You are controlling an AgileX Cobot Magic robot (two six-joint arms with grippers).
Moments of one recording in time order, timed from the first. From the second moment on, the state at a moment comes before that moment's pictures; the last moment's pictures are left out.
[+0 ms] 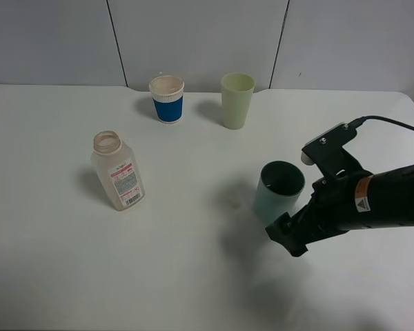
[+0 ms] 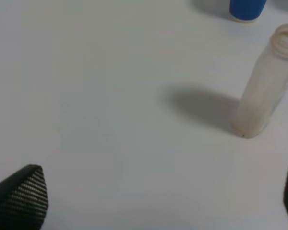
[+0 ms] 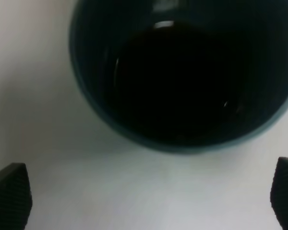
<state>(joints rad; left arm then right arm) -0.04 0.00 -0.51 -0.05 1.05 0.04 0.62 1.36 -0.38 -0.12 0.10 0.11</state>
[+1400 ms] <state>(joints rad) -0.04 0.00 -0.51 -0.05 1.05 0.04 0.57 1.52 -0.16 0.09 -0.52 -0.19</state>
